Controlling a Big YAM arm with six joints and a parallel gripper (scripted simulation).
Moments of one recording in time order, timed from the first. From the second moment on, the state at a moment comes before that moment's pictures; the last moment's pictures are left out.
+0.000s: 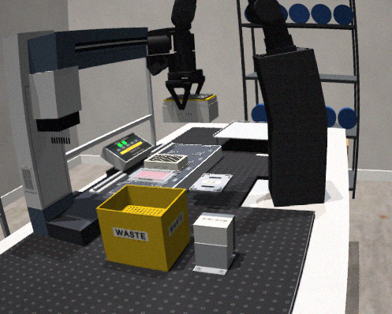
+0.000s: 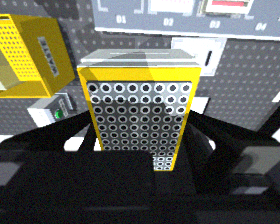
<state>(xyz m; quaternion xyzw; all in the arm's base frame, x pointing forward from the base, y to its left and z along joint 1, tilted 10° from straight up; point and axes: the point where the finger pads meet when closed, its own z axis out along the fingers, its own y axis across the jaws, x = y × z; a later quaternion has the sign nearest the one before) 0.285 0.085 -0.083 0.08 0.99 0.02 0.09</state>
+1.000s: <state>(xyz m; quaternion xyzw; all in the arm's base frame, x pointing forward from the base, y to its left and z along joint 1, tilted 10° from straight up) 0.338 0.120 -0.072 0.12 0.99 0.02 0.09</state>
